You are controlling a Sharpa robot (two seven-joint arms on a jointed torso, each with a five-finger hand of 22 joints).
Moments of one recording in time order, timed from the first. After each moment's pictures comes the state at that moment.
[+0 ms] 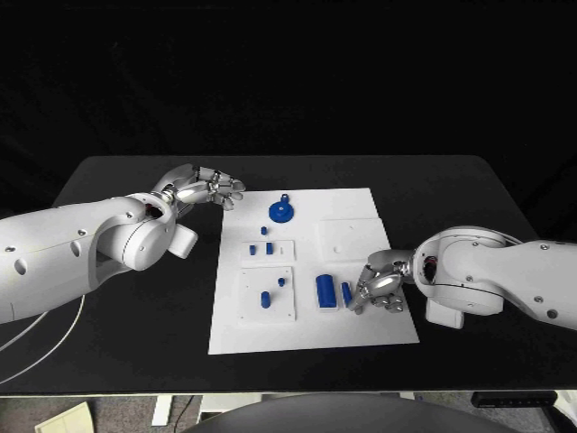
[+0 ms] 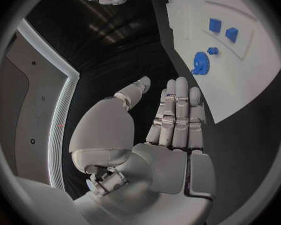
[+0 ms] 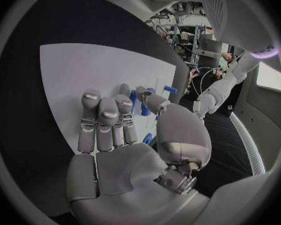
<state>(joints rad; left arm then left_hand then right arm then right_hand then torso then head) 1.28 -0.82 -0.18 1.41 -0.28 -0.28 0.20 1.07 -0.16 0.56 -0.15 0.08 0.88 0.16 0.26 0.51 1.24 0.10 0.10 0.19 1.02 0.02 0.79 0.43 0.03 0.70 -0.07 0.72 1.18 1.25 -0.98 -0.25 1.77 -0.89 0.08 -0.51 0.86 -0.07 0.77 -0.13 0.05 1.08 0.07 0.24 0.59 1.25 -0.03 0.99 1.21 1.31 -0.13 1.23 1.06 0.23 1.14 -0.05 0.97 1.31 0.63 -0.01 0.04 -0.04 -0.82</state>
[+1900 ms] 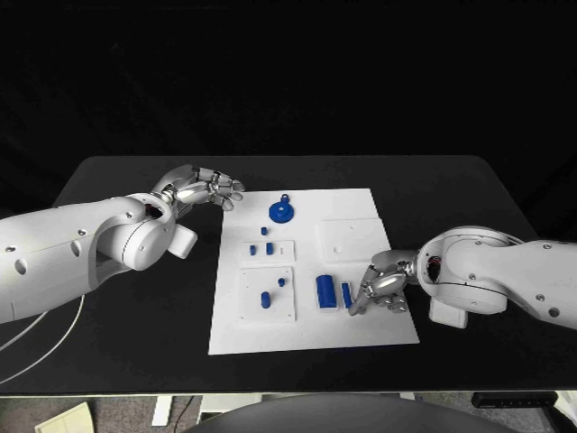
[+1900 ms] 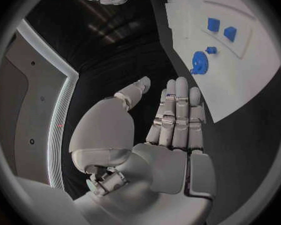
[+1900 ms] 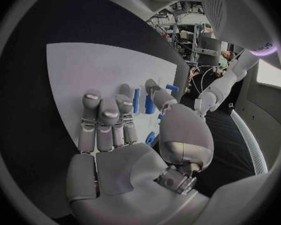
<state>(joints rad) 1.28 -0.82 -0.18 1.40 -0.28 -0.27 0.19 1.07 -0.16 0.57 -0.14 0.08 0.88 0.17 0.26 0.51 1.24 0.10 0.10 0.19 1.02 0.02 0.78 0.43 0.03 0.70 -0.07 0.72 1.19 1.24 -0.99 -0.24 1.75 -0.87 0.09 -0.49 0.83 -0.20 0.56 -0.25 0.07 1.06 0.07 0.24 0.59 1.24 -0.03 0.99 1.22 1.30 -0.13 1.21 1.06 0.24 1.14 -0.04 0.97 1.31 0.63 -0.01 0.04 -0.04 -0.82</state>
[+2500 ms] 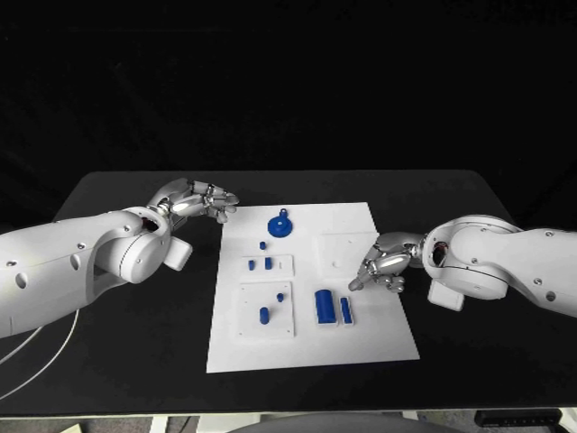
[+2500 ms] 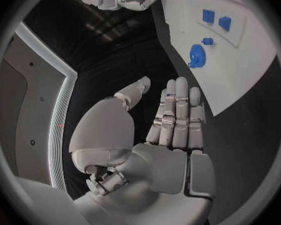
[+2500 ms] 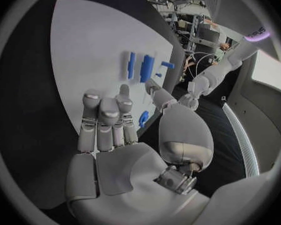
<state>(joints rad) 1.28 -0.81 -0.18 1.36 -0.28 -0.27 0.19 1.07 -0.16 0.57 -0.14 0.08 0.88 0.17 0.26 0.51 1.24 0.10 0.10 0.19 1.02 0.02 0.78 0.43 0.03 0.70 -0.07 0.71 1.19 1.30 -0.98 -0.22 1.64 -0.85 0.05 -0.36 0.83 -0.19 0.54 -0.26 0.10 1.06 0.08 0.24 0.59 1.23 -0.03 0.99 1.22 1.30 -0.13 1.21 1.06 0.24 1.14 -0.04 0.96 1.31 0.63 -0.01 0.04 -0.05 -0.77</state>
